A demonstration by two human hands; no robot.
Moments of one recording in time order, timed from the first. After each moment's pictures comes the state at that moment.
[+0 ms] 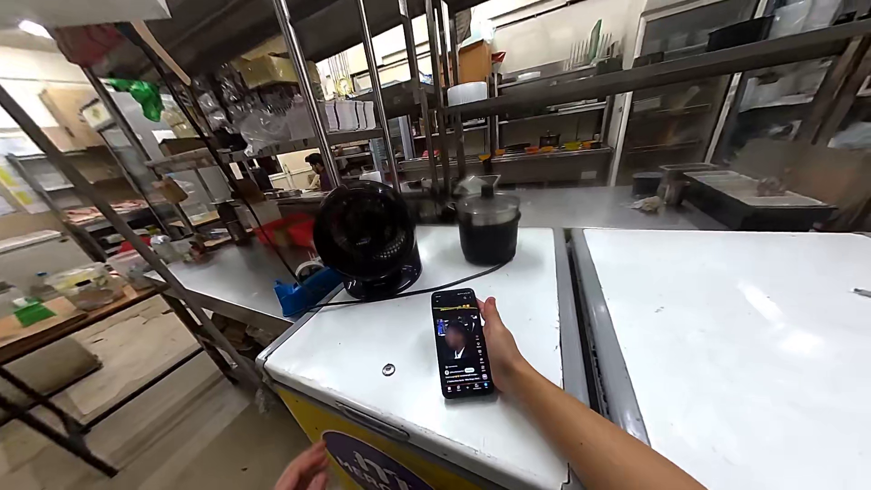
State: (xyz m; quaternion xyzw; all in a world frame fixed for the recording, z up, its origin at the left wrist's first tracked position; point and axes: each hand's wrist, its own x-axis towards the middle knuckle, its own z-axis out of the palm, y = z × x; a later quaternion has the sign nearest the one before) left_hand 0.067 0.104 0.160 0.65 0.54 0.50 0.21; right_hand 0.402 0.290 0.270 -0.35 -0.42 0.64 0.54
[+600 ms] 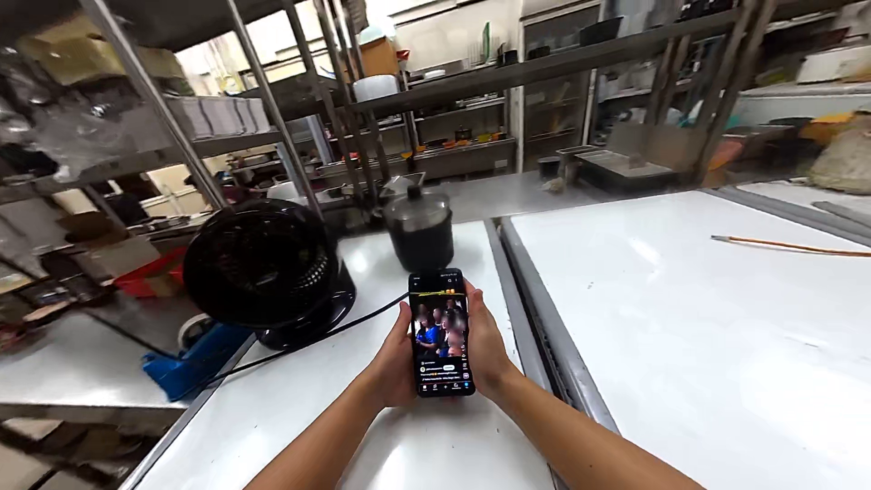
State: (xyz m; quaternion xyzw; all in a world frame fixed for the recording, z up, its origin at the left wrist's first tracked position) left_hand 0.280 0.346 0.297 0.48 0.21 0.21 0.83; right_hand 0.433 0.299 0.289 -0.37 -0.43 0.47 0.67
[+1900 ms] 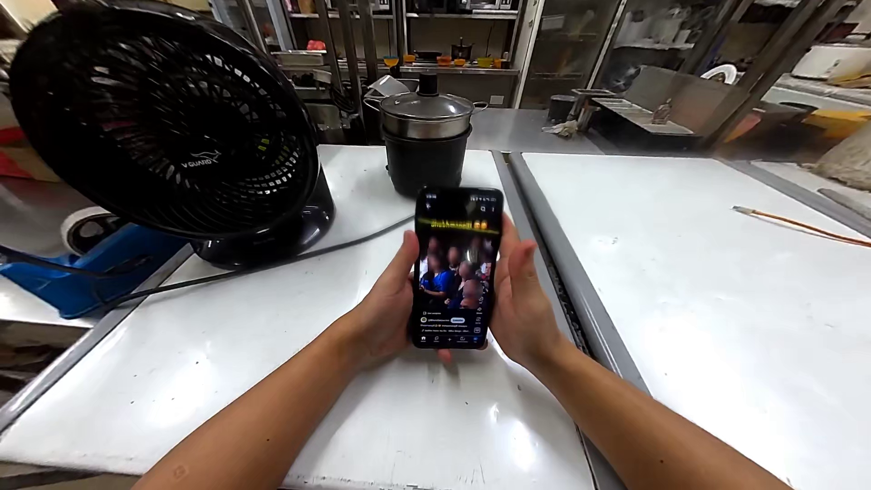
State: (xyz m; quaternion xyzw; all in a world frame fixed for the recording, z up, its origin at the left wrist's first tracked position) left_hand 0.260 0.353 0.282 0.50 0.11 0.22 0.83; right_hand 0.430 0.289 0.286 -0.32 -0.56 0.44 0.62
